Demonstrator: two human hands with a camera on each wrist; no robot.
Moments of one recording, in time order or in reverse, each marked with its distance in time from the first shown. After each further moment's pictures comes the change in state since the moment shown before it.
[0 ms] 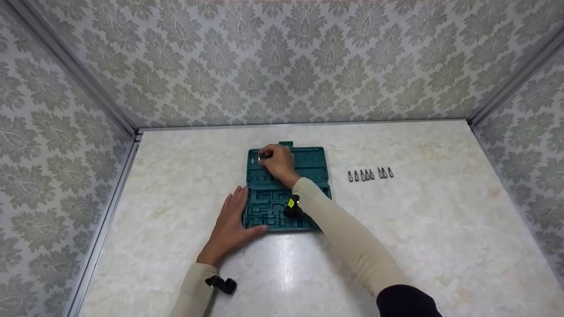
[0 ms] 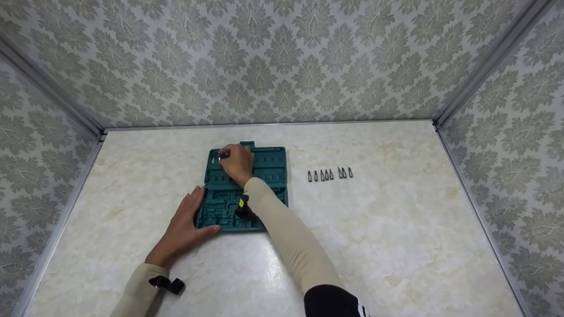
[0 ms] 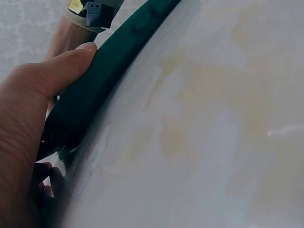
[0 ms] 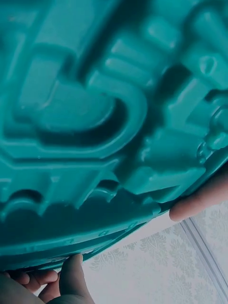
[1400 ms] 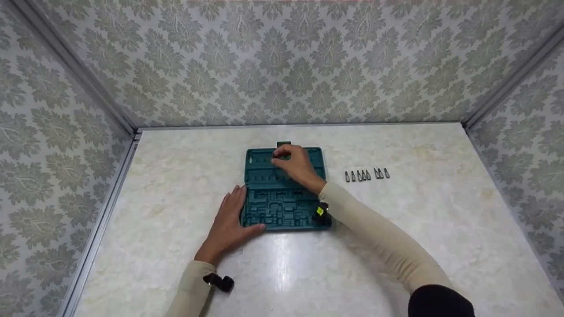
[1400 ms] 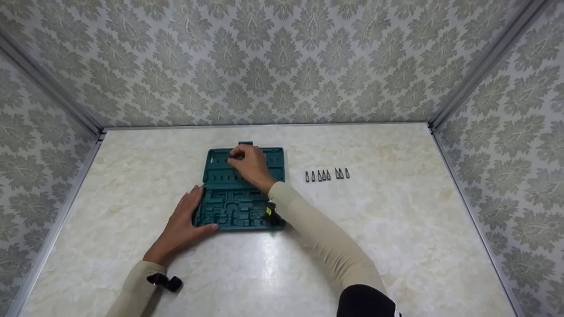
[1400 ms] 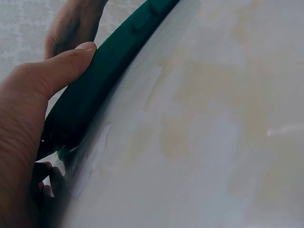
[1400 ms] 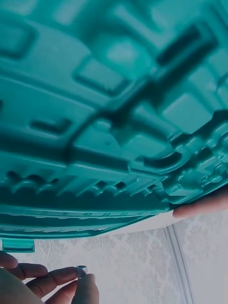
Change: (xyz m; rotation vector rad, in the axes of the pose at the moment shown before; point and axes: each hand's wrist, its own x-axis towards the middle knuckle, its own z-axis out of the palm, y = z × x) left_hand 0.003 -0.001 0.001 0.028 0.005 0.009; right_hand -0.035 0.013 -0.064 0.150 -0.096 -0.261
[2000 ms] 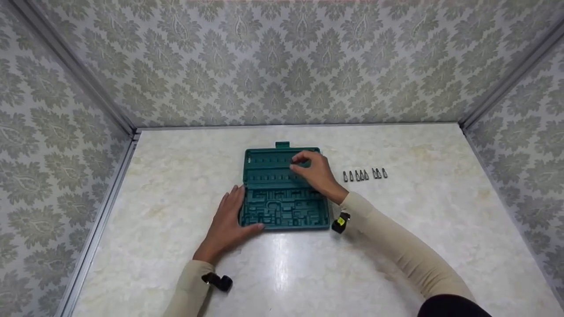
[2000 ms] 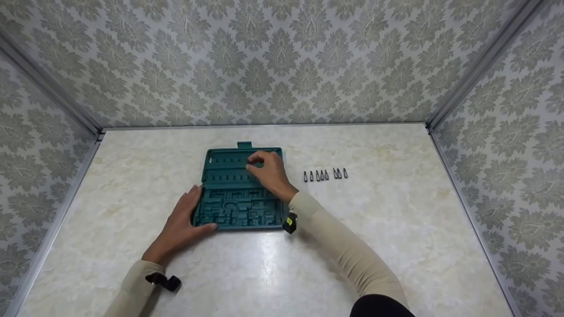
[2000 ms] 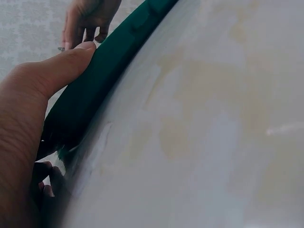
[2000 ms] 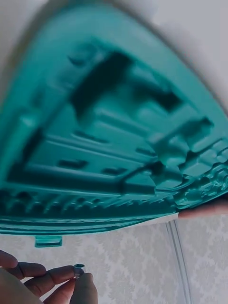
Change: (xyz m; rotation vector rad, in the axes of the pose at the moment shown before) left_hand -0.002 0.001 0.000 0.005 -0.001 -0.001; right_hand -0.036 0.013 -0.039 -0.055 0.043 0.024
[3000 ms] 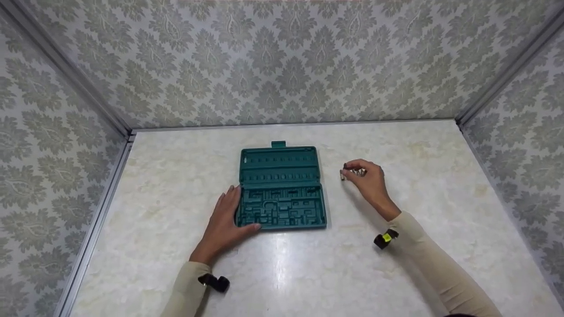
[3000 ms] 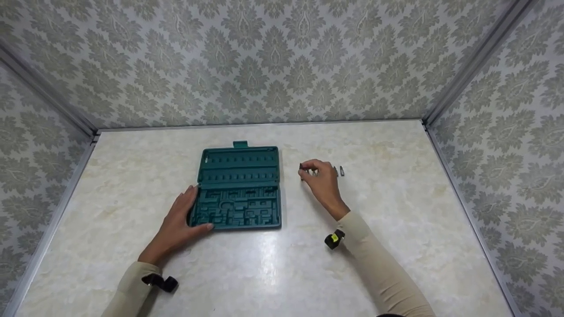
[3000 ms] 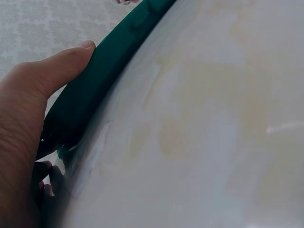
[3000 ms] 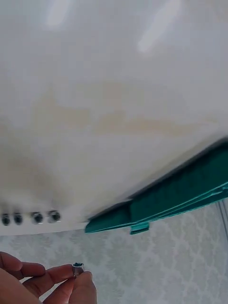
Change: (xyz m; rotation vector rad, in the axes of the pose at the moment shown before) left_hand -0.001 0.000 0.000 -0.001 -0.001 -0.009; right_hand -0.071 0.054 -0.101 -0.028 0.275 0.114
